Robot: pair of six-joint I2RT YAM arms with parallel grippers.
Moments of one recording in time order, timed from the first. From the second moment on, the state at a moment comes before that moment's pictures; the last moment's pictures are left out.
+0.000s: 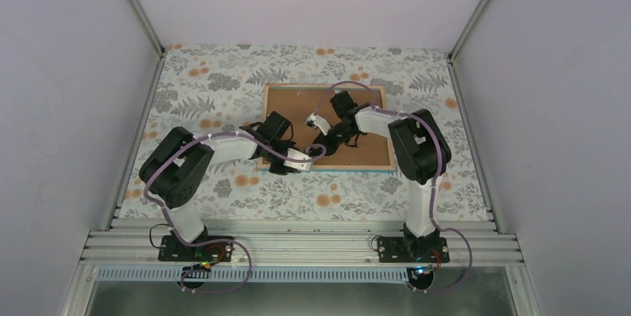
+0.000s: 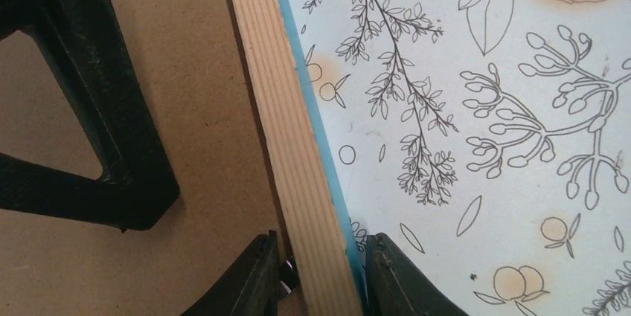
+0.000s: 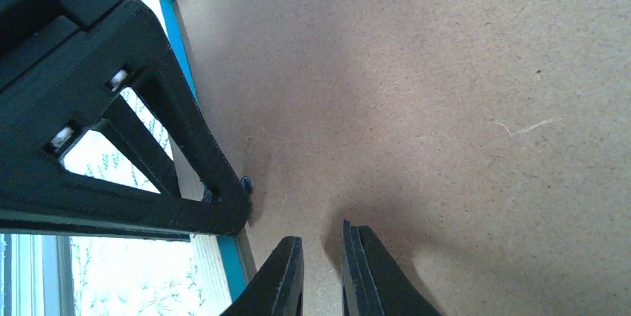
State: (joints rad) left arm -0.64 1.76 0.91 -0.30 0.46 1.12; right arm 0.50 2.02 1.23 -0.51 -0.75 -0.38
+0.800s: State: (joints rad) left arm -0.59 1.67 0.84 -0.42 0.48 1.25; right arm 0.43 1.83 1.15 -0.62 -0.67 -0.54
